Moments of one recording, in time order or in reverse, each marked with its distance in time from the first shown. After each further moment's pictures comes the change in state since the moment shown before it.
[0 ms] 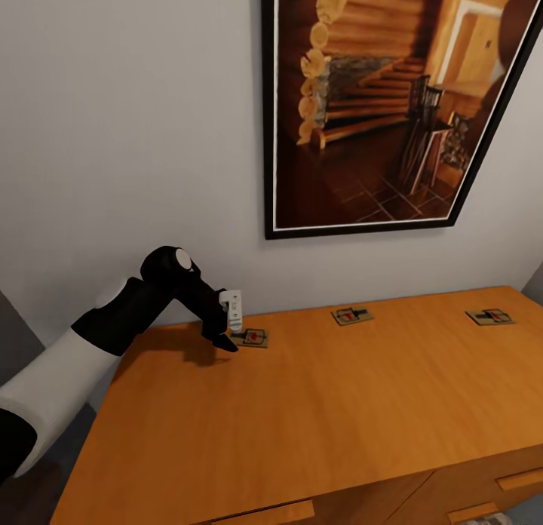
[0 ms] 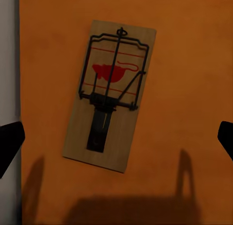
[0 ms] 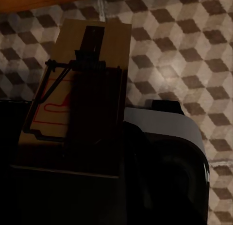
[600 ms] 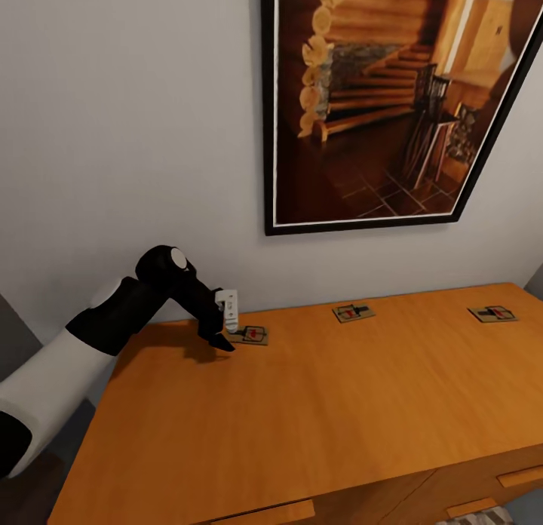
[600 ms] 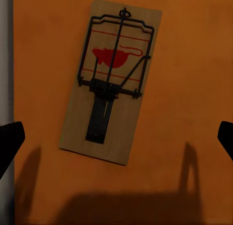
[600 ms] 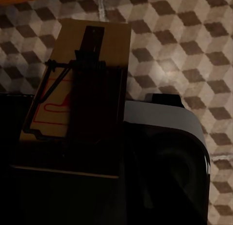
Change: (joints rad) left arm 0.000 0.019 0.004 -0.008 0.008 -0.001 -0.006; right arm 0.000 0.000 0.000 0.000 0.000 0.000 -0.001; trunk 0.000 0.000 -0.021
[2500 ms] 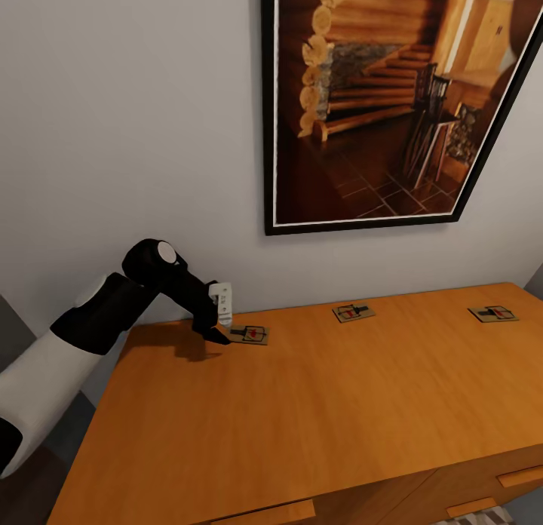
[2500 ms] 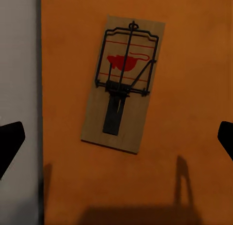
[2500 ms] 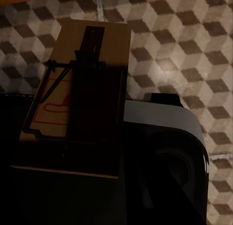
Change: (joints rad) left arm 0.000 0.033 0.031 -0.081 0.007 -0.015 -0.005; right arm 0.000 0.000 -0.002 0.000 0.000 0.000 -0.005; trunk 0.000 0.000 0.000
